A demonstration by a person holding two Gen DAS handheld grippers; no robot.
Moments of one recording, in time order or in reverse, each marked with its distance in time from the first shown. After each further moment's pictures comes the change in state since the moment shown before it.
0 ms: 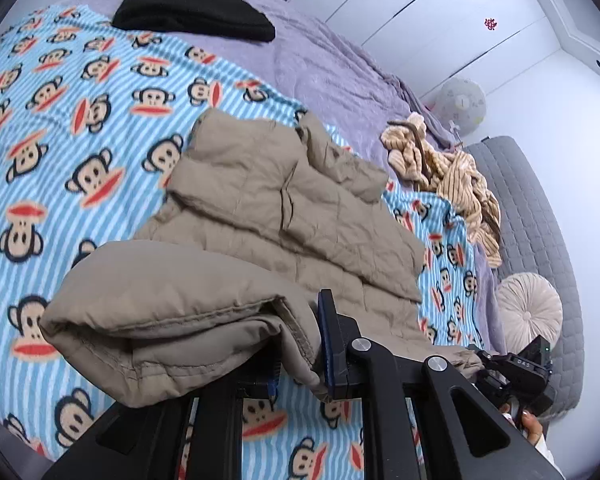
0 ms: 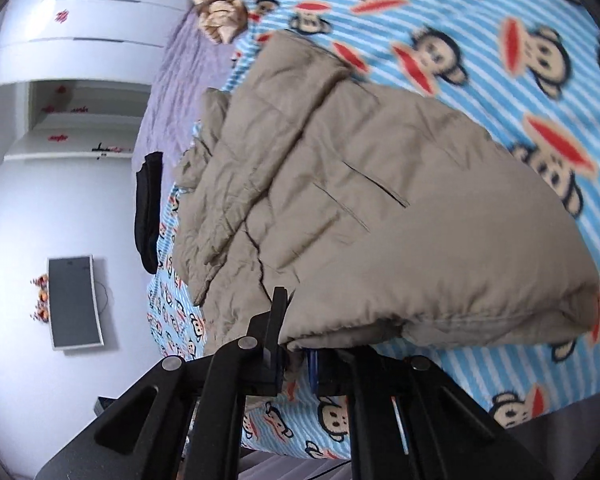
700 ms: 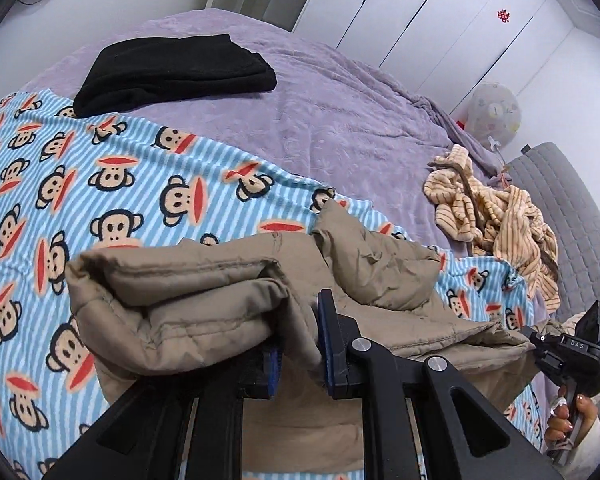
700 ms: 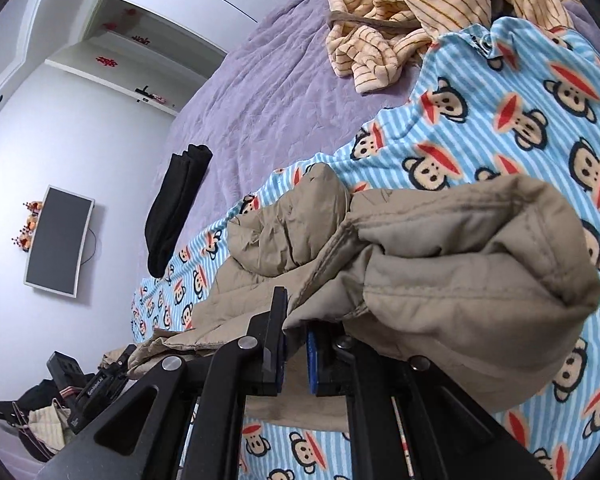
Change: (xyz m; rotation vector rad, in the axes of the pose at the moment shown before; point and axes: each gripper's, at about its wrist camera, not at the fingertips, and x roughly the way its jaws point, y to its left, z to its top) left arm 0.126 -0.031 0.162 0.096 -0.083 0.188; right arm 0.085 0.135 0.179 -0.339 0.011 -0.034
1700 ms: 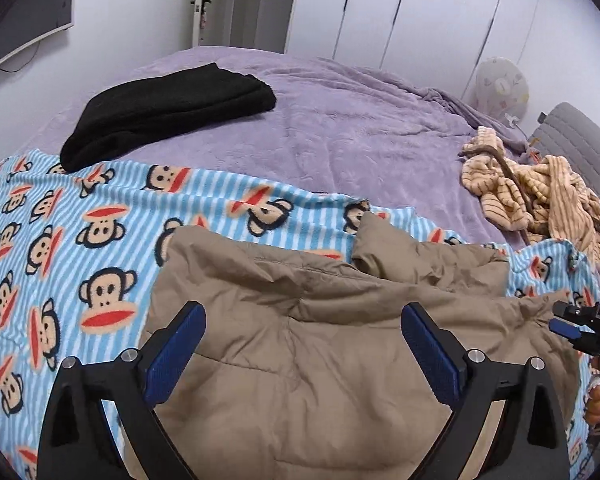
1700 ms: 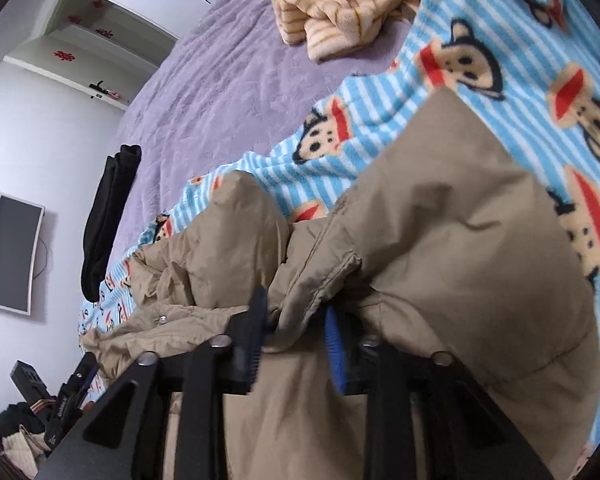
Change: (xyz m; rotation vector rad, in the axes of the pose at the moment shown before) left arm 0.080 -0.004 -0.002 0.188 -0.115 0.104; right arm 0.112 -0.043 0.038 -0.025 -0.028 -0.098
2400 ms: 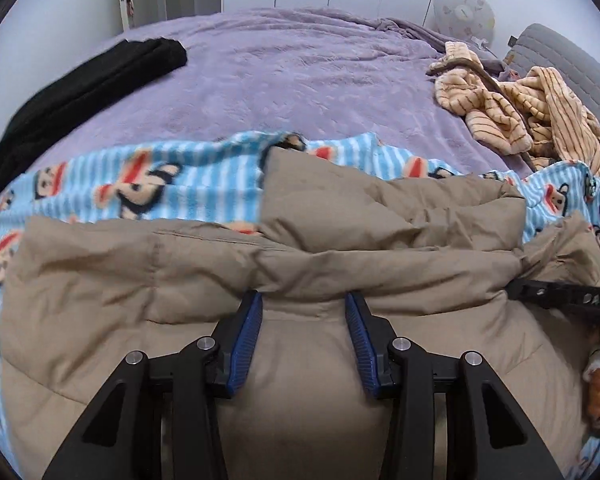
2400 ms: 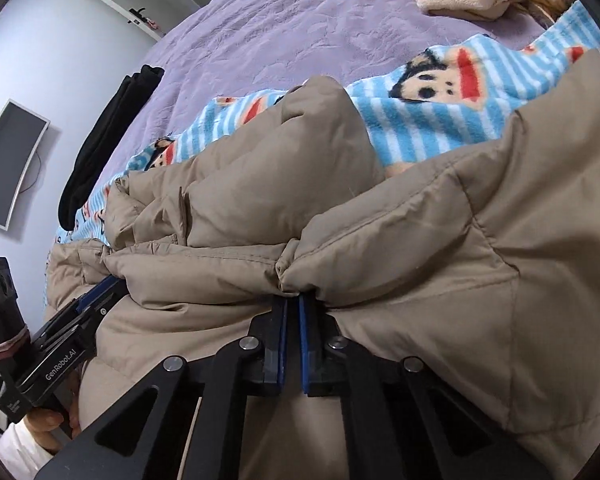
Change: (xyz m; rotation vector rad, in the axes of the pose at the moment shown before) left arm 0.106 -0.056 0.001 0.208 0.123 0.016; right arm 0.110 0.031 -0.006 -0.216 0.164 -0.021
